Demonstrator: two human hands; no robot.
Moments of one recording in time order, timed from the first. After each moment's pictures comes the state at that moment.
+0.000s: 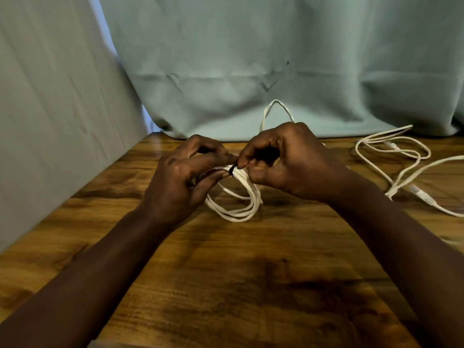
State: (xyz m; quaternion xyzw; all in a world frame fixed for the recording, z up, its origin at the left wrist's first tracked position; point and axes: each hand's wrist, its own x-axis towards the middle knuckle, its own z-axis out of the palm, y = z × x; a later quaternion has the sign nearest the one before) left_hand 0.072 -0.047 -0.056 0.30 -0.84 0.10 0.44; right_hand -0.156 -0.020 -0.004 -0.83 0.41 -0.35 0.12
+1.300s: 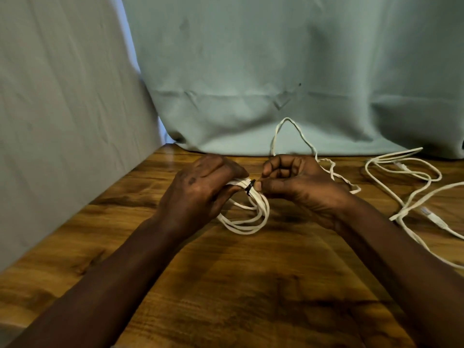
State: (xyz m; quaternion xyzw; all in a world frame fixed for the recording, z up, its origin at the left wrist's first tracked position) left_hand 0.073 -0.041 -0.050 0.28 -0.85 0.19 0.41; right_hand -0.152 -0.036 -0.027 -0.63 0.38 -0.48 0.49
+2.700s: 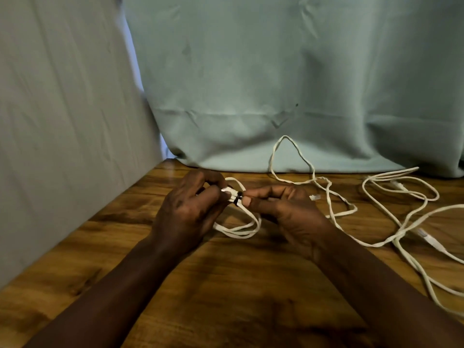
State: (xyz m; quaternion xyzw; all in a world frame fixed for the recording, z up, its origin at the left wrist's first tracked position) left_hand 0.075 -0.039 -0.054 0.31 -0.81 0.20 0.46; right_hand -0.130 -0.030 -0.036 -0.53 0.40 -0.53 0.53
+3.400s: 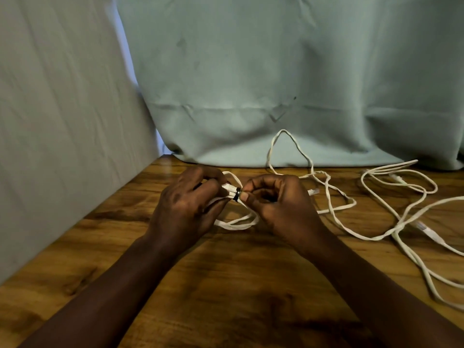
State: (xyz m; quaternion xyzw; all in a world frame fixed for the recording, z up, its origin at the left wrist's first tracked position) left_hand 0.075 -0.040 -0.053 0.32 -0.81 0.20 0.45; right_hand -0.125 -0.025 -0.038 -0.65 0.47 -0.51 0.30
